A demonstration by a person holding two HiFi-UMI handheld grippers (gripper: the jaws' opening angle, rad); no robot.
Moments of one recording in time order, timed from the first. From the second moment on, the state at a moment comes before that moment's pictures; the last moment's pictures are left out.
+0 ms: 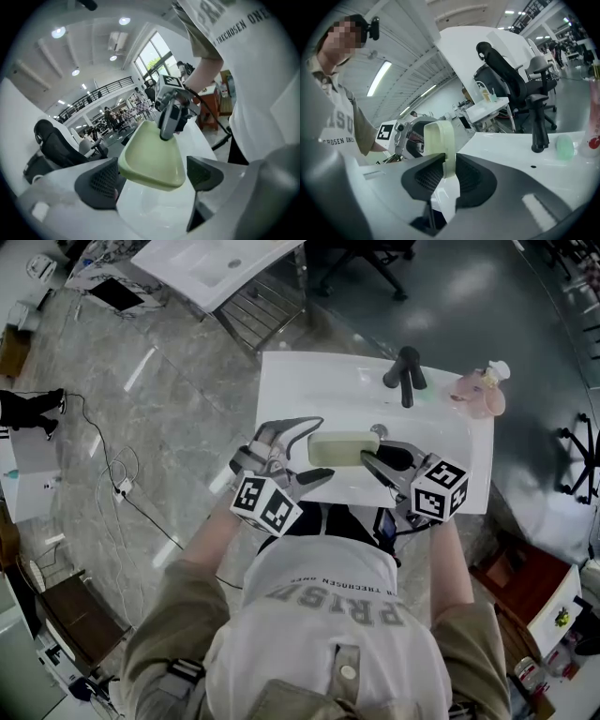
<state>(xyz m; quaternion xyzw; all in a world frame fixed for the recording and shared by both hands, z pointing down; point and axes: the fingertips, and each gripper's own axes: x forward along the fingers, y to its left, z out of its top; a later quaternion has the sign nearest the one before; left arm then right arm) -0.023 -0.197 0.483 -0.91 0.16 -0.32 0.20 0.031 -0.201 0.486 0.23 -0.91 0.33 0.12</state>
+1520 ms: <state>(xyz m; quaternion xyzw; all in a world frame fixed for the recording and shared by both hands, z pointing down) -0.062 -0.282 0.574 -0.91 0.09 -0.40 0.10 -0.003 -0.278 0.555 0.27 -0.78 0.52 0.21</state>
